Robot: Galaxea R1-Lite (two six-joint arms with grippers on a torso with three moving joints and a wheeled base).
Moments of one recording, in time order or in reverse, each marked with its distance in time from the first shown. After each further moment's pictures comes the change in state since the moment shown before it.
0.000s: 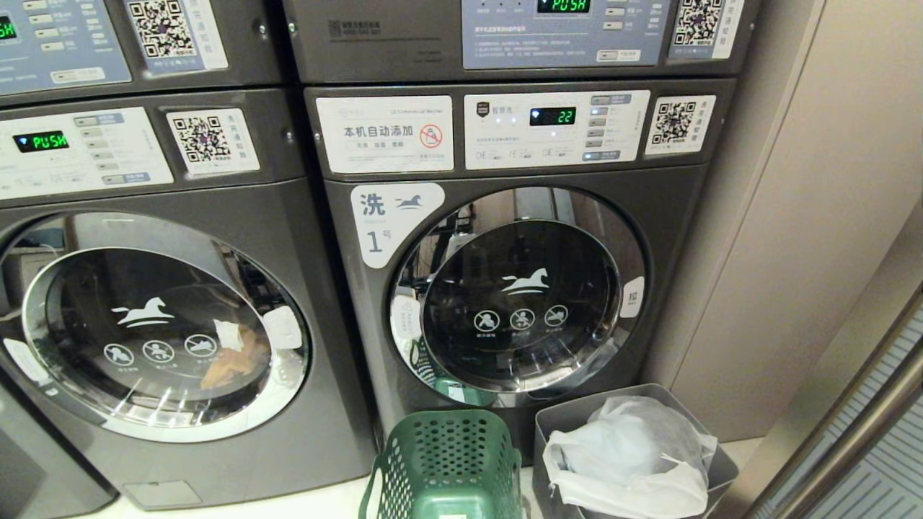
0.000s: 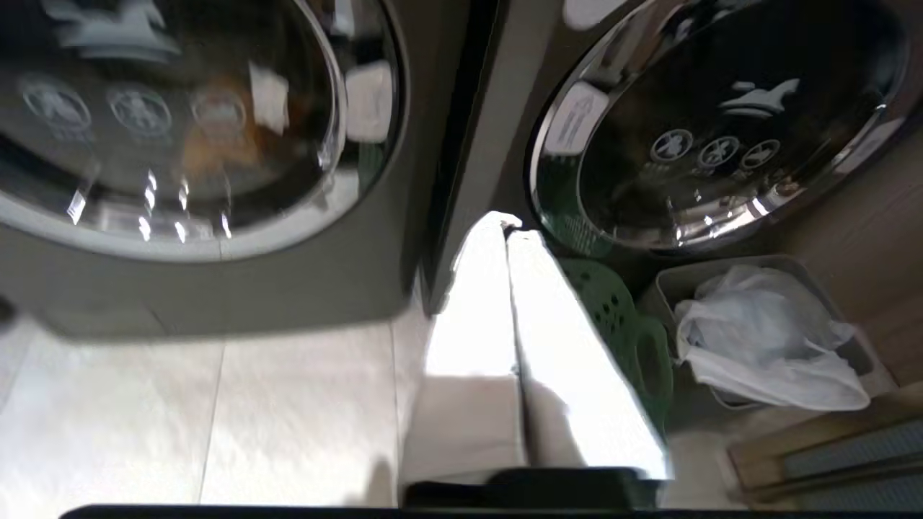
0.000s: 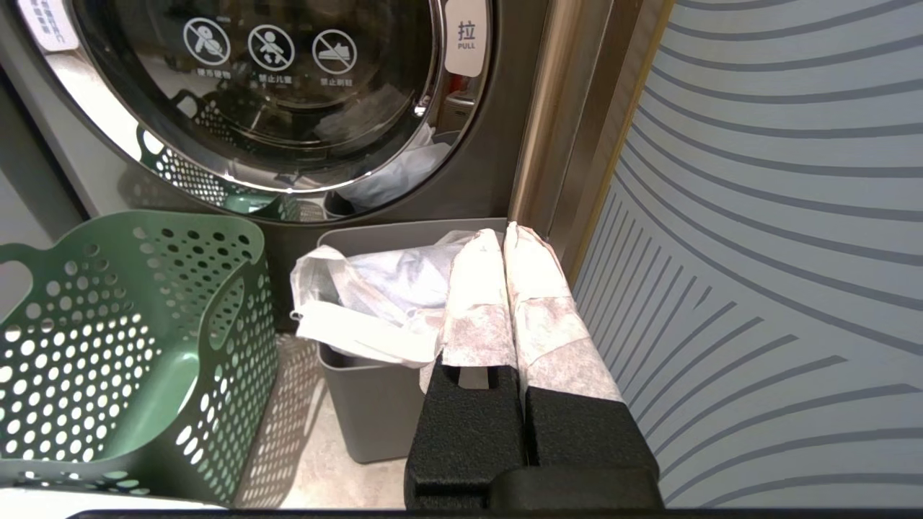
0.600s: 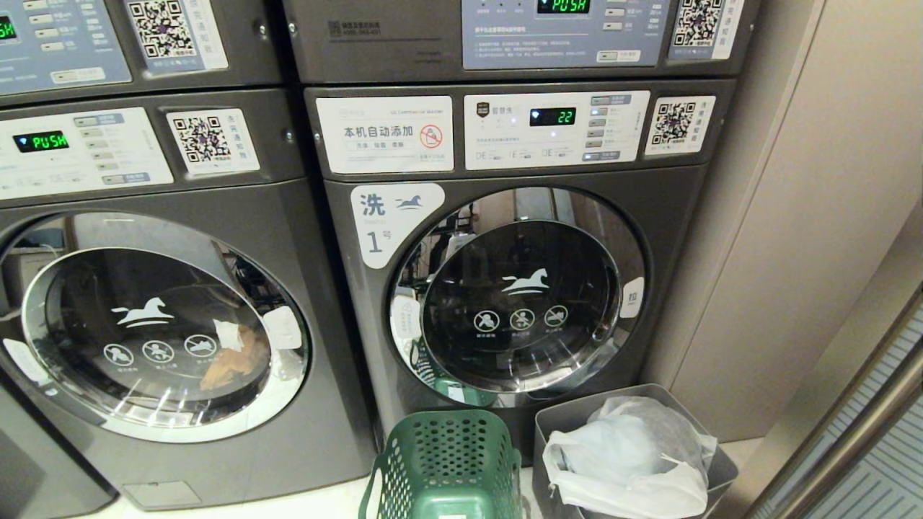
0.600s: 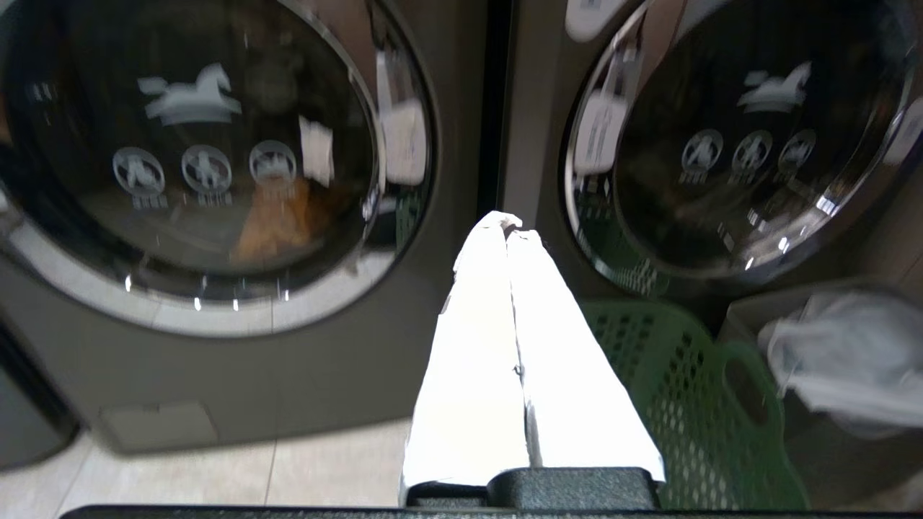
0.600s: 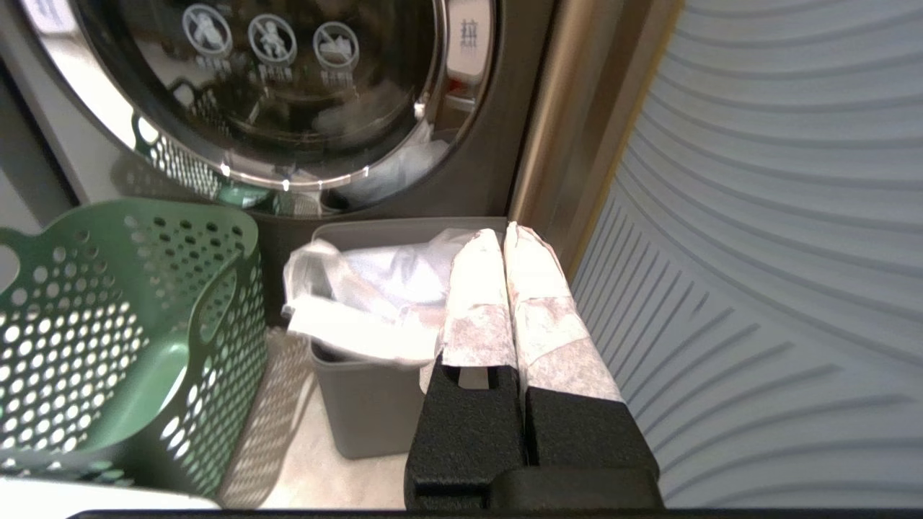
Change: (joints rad) left arm -0.005 -0.688 0.544 -0.170 0.047 0.121; right arm -0.001 0.000 -0.006 -0.010 0.004 -0.042
